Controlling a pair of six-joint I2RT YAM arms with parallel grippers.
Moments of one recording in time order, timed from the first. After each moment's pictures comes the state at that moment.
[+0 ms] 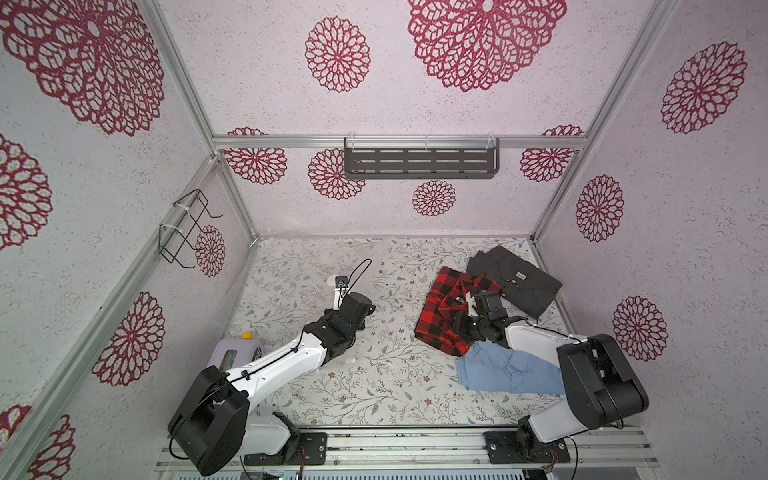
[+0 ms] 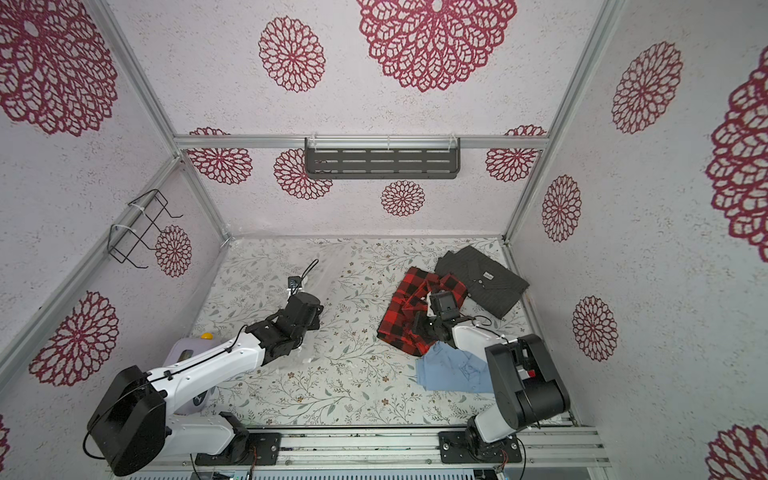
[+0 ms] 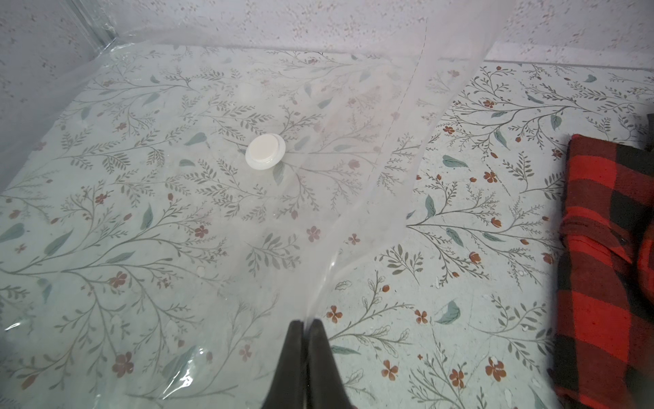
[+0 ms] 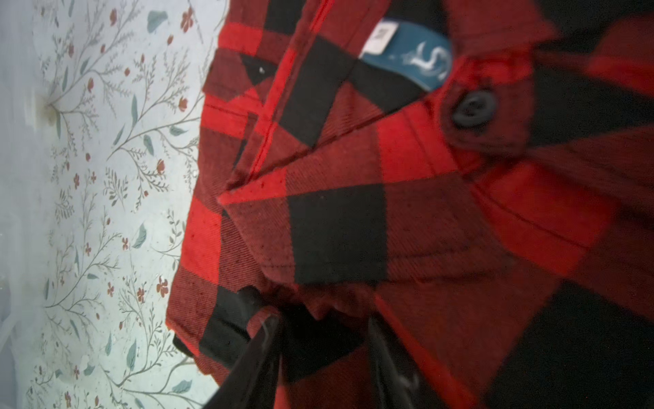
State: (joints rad) left arm -0.65 1.35 0.81 -0.24 -0.61 -0.52; right arm 0.31 1.46 0.66 -0.12 -0.22 0.56
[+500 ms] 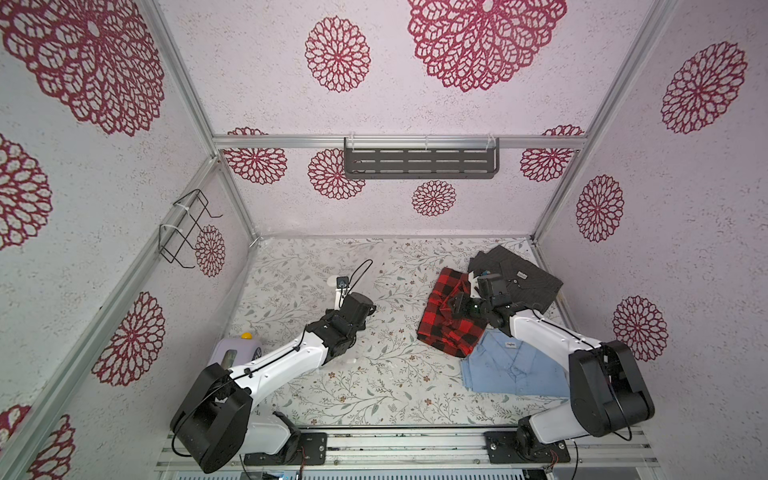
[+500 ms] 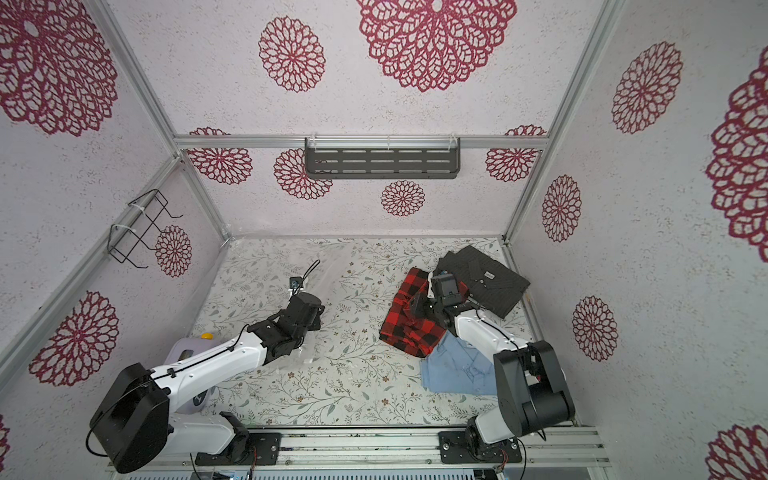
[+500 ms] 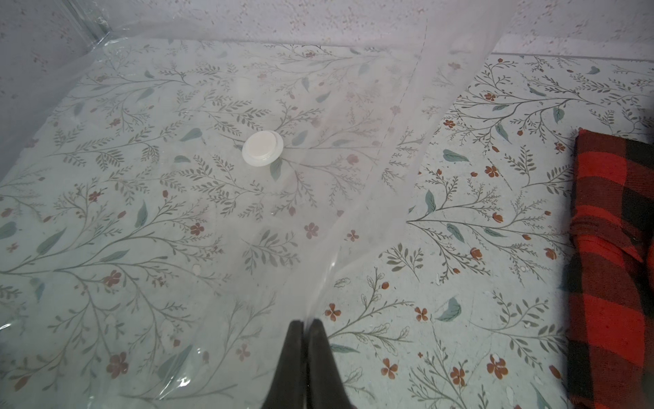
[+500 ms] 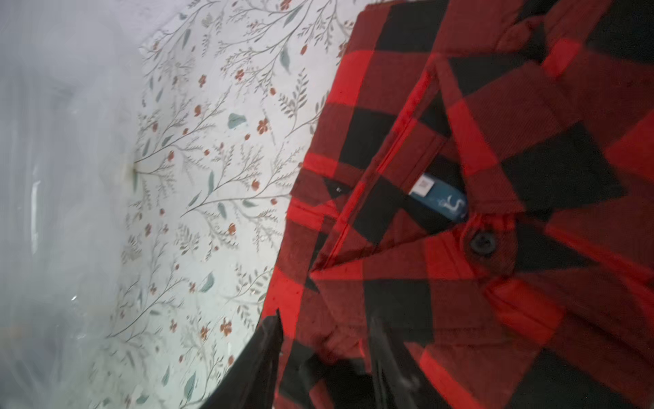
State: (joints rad) left arm -0.65 1.36 0.81 -0.24 -0.60 -0.52; right arm 0.31 1.53 0.89 -0.19 -0.15 0.56
